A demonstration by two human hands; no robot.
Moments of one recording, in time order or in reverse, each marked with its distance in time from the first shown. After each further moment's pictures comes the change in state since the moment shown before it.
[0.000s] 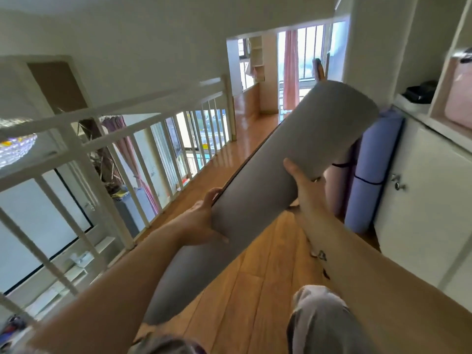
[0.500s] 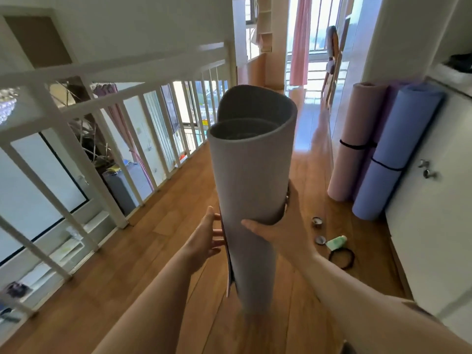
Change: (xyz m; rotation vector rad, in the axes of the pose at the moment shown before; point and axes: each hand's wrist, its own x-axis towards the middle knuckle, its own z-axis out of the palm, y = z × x) left_hand 0.046 -0.053 0.095 -1.045 0.015 -0.417; right_hand 0.011 0.121 -0.003 -0.613 -0.307 -0.470
